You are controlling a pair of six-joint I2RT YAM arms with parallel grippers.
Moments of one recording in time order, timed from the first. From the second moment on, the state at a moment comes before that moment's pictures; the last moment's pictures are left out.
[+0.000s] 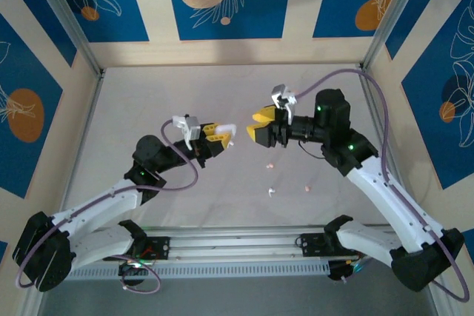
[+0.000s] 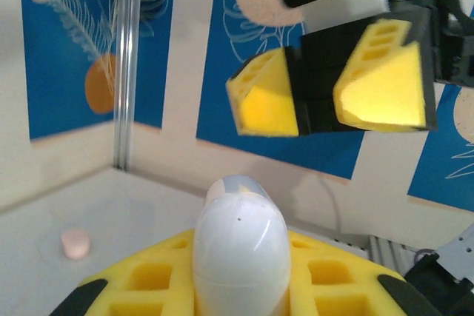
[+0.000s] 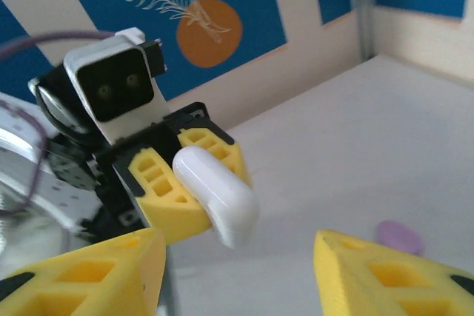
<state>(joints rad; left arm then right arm) -0.68 1.03 0.56 0.72 0.52 -0.24 0.51 1.04 1.10 -0.32 -0.77 0.19</state>
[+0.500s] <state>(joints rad) -0.71 1.09 0.52 0.93 0.51 -0.16 0.53 1.22 1.22 -0.50 -0.90 0.38</state>
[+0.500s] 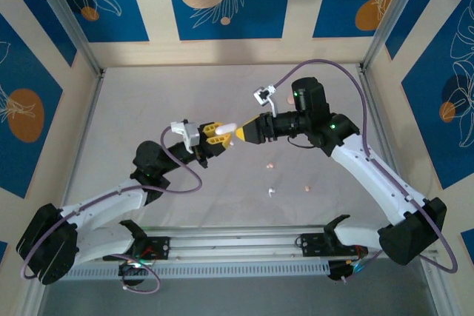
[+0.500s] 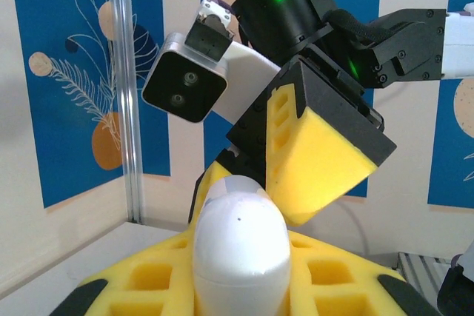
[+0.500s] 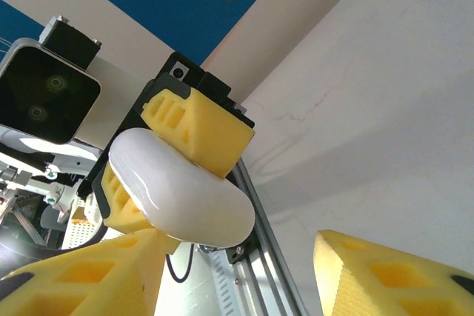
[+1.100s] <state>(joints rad) -0.72 1.14 0.52 0.95 0.58 -0.20 0.52 1.26 1.26 -0.47 -0.86 0.45</state>
